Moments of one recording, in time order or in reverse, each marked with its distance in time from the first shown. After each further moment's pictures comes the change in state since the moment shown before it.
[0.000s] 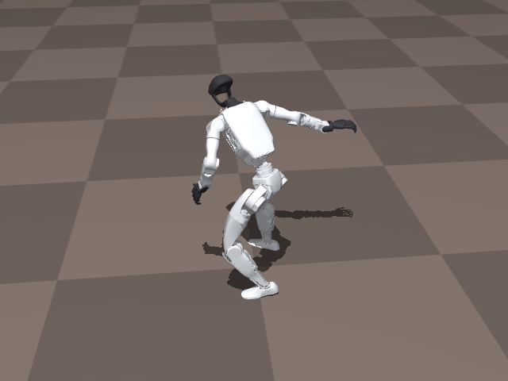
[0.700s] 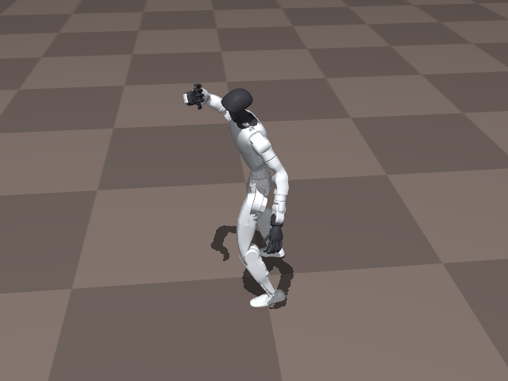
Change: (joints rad) left arm 0.278 0.041 0.383 0.523 0.087 0.009 -0.035; right arm -2.664 0.040 1.878 -0.842 -1.435 0.067 -0.149; waist 0.888 -0.299 -0.267; left_leg 0.338 -0.152 -0.376 -0.405 0.195 -0.113; right_leg 0.660 -0.078 -0.535 -0.198 0.041 0.031
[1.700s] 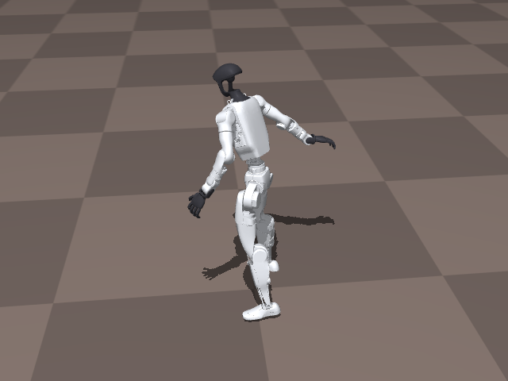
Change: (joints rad) left arm -0.112 -0.163 -0.285 -0.116 0.069 0.058 -0.067; right arm 2.888 0.269 -1.877 0.829 1.198 -0.086 0.123; waist -0.733 0.309 0.065; left_leg 0.340 0.022 0.252 -0.532 0.198 0.024; right_leg -0.055 0.114 0.160 -0.059 -0.090 -0.022
